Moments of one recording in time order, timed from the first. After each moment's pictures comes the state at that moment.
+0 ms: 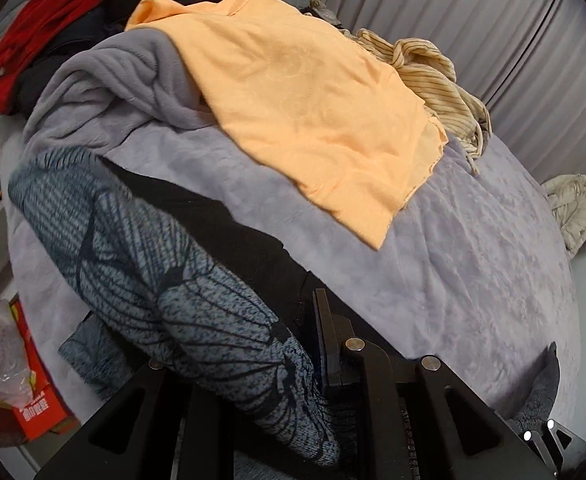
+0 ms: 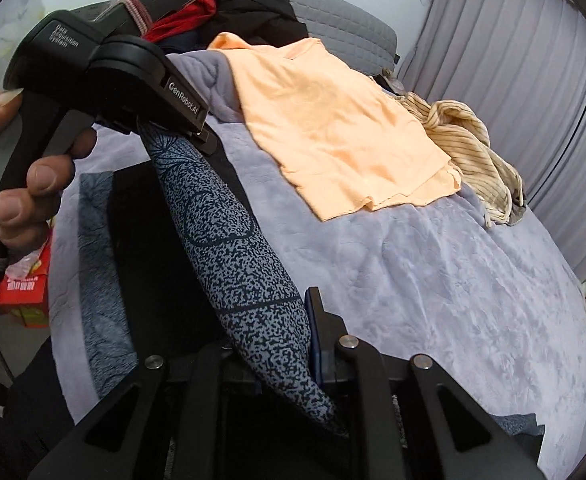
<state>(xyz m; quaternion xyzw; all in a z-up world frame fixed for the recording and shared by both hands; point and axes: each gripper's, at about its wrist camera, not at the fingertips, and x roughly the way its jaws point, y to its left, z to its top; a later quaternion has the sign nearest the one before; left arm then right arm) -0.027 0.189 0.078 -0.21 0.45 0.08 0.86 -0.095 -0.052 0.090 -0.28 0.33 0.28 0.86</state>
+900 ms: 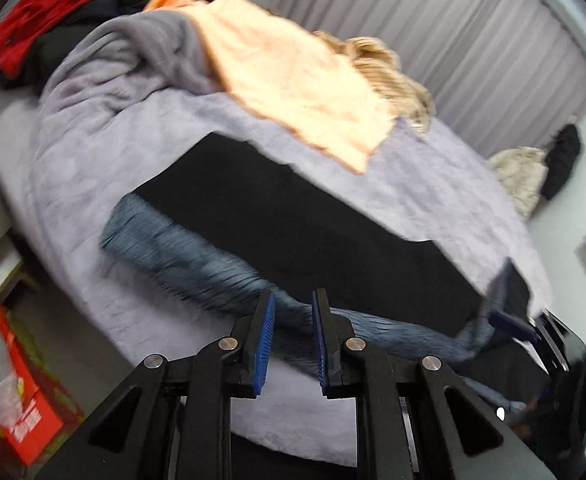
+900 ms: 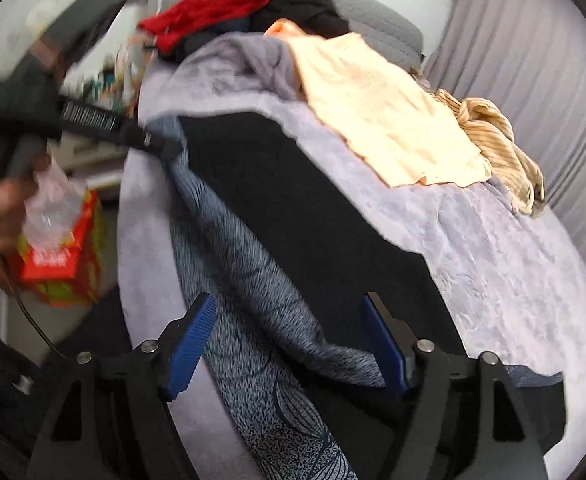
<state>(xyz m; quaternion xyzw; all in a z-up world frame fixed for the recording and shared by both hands) -0.146 0.210 0.043 -0.21 0.40 -0.06 0.89 -0.169 -0.048 0.064 -0.25 0.34 0.32 0.85</state>
